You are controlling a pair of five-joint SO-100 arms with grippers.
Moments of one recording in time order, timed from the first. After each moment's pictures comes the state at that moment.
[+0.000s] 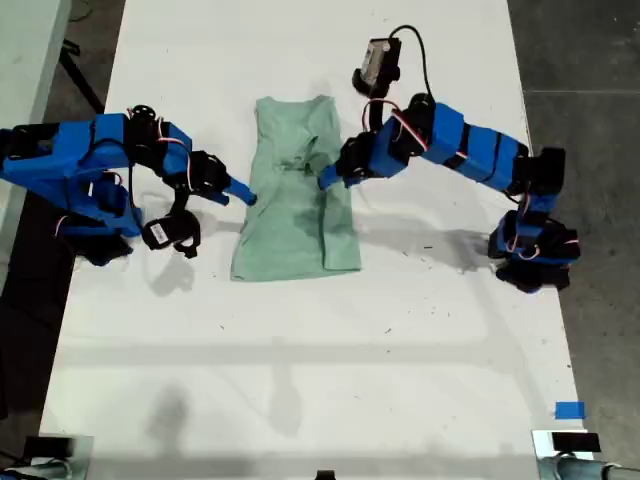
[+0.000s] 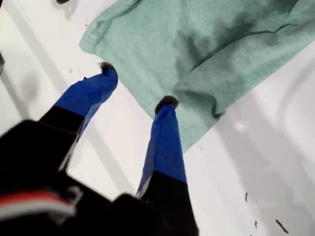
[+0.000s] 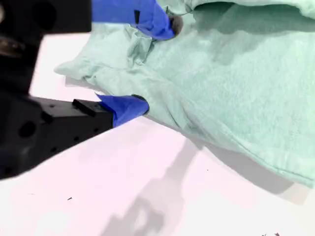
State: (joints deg) arm 0 -13.3 119.9 115.6 73.7 15.4; arm 1 11.2 78.7 53.1 83.4 -25.0
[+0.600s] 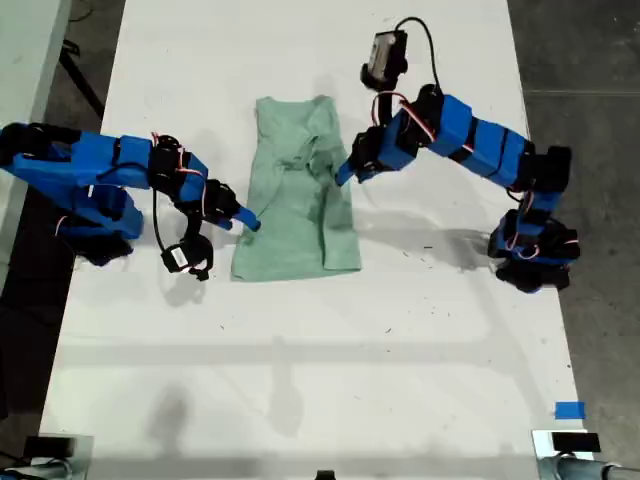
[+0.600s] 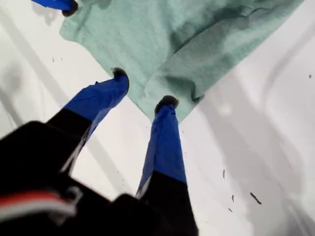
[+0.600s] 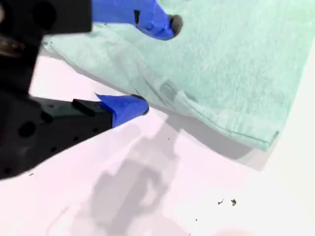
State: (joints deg) arm 0 -6.8 109.7 122.2 63.3 7.6; arm 1 13.7 82.9 55.2 88.8 -28.3
